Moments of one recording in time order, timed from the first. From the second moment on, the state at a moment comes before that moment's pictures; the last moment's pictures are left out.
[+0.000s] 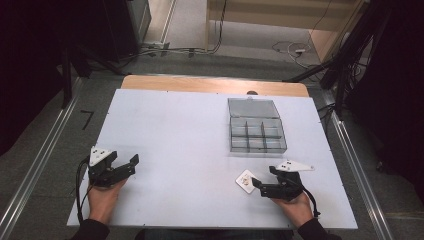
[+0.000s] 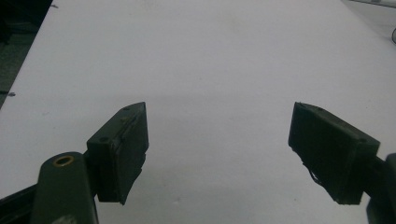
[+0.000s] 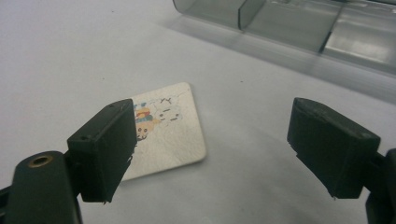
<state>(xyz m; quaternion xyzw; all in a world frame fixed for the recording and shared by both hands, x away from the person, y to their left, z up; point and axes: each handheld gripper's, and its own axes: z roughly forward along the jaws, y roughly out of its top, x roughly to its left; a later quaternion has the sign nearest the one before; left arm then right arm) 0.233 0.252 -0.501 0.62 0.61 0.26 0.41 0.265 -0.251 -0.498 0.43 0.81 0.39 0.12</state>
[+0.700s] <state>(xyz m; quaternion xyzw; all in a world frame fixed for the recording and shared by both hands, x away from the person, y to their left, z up) 0.233 0.252 -0.501 0.62 0.61 0.26 0.41 0.259 -0.232 -0.505 0.40 0.83 0.37 0.12</state>
